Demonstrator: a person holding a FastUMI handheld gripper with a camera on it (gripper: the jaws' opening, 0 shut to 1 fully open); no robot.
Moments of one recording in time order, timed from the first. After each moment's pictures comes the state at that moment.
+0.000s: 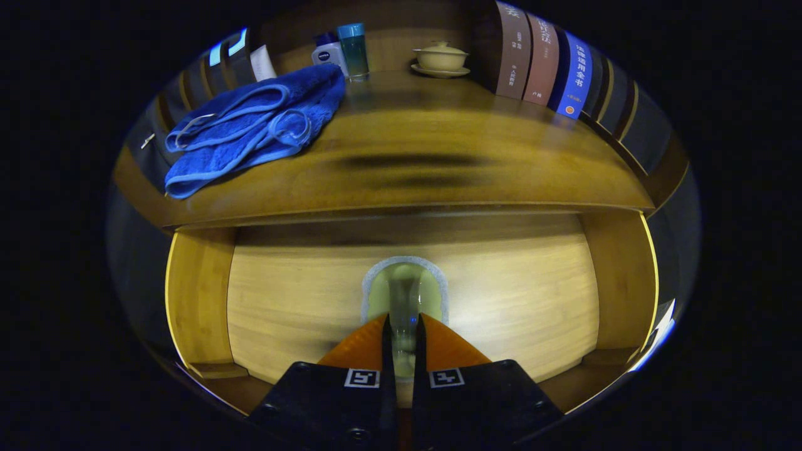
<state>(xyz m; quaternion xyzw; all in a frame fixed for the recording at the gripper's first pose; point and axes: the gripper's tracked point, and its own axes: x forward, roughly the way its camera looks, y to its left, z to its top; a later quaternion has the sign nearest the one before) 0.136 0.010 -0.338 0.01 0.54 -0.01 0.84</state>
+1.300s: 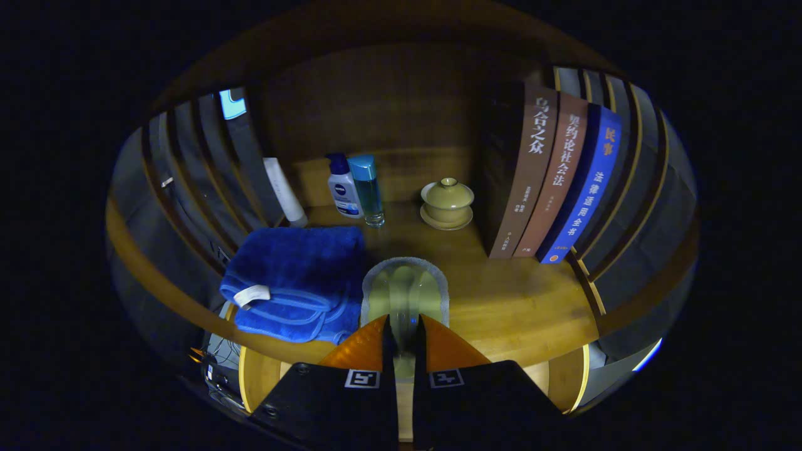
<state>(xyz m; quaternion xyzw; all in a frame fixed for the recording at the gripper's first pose) 0.303 0.009 -0.194 0.02 0.41 0.01 0.91</state>
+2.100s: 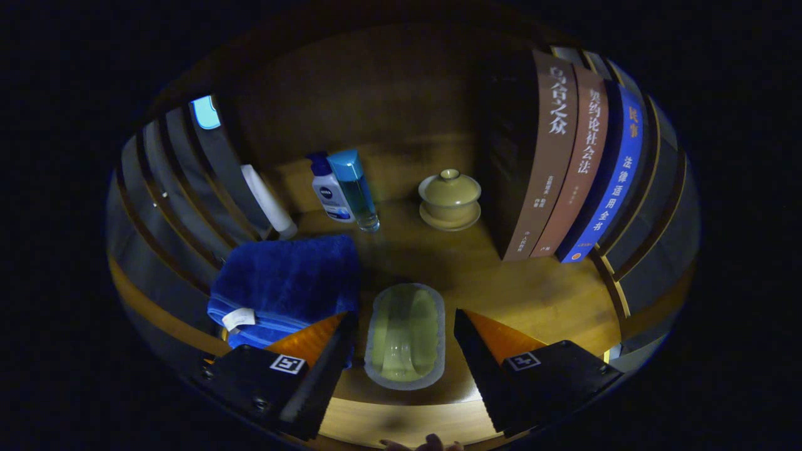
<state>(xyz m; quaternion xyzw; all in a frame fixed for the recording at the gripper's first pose) 0.319 0.012 -0.197 0.06 0.39 0.01 0.92</state>
